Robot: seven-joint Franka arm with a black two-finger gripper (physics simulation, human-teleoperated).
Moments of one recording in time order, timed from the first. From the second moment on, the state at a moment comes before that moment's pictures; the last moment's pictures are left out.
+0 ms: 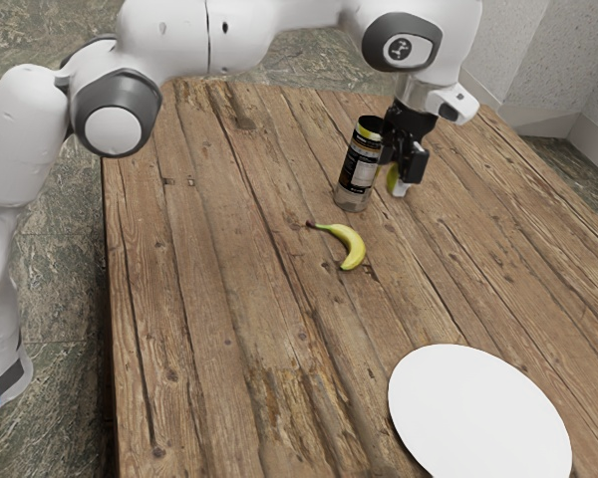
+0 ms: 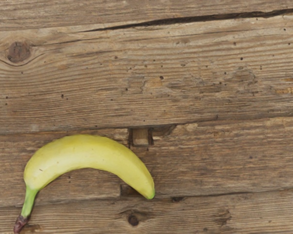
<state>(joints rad) -0.04 0.39 0.01 -1.05 0.04 1.46 0.04</state>
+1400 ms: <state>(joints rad) 0.05 0.23 0.03 -1.62 0.06 1.91 1.15</state>
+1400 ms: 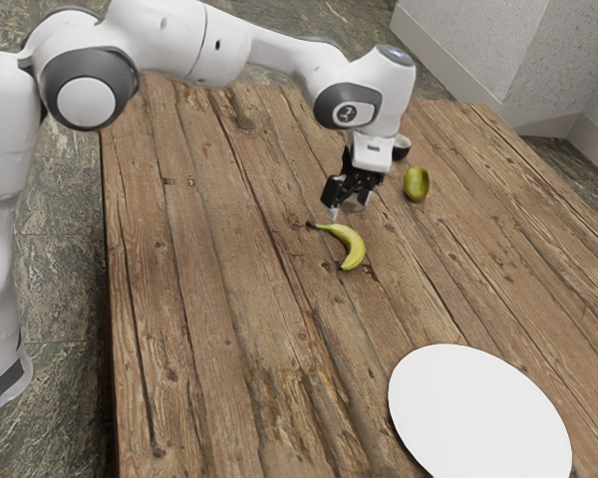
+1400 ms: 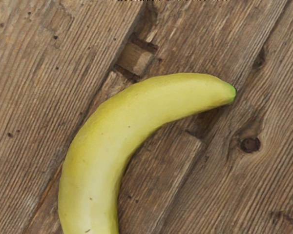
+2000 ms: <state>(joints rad) 0.05 0.31 0.02 -1.63 0.05 1.99 1.29</state>
